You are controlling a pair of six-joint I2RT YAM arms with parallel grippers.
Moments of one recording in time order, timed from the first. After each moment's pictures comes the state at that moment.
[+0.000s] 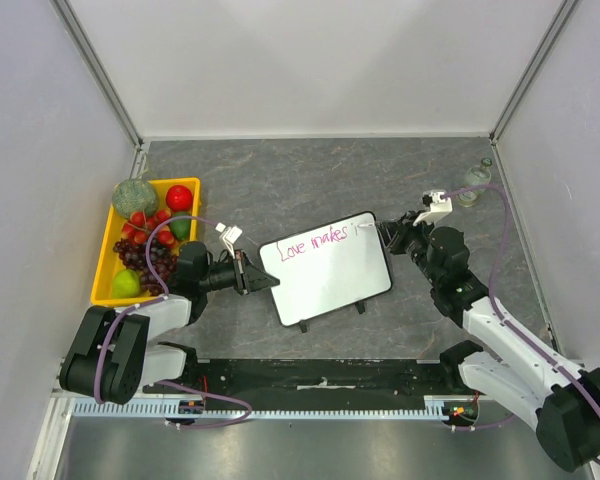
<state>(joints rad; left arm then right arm) -0.22 1.25 0.24 0.63 0.95 -0.59 0.43 0.89 0.49 0.28 0.03 0.44</state>
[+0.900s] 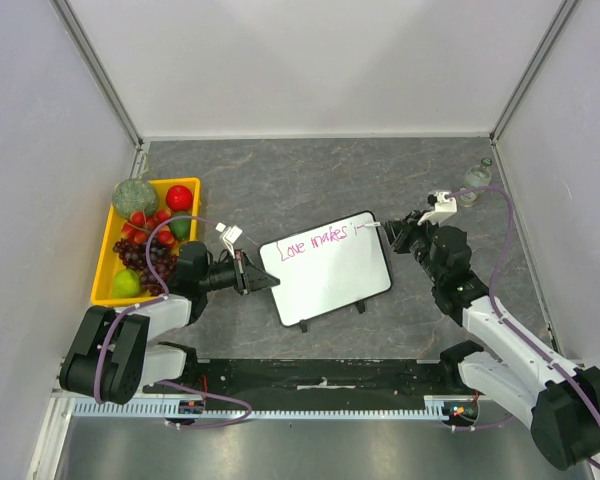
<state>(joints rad) -0.22 1.25 0.24 0.64 0.95 -0.60 0.38 0.91 0.46 0.30 0.02 0.44</state>
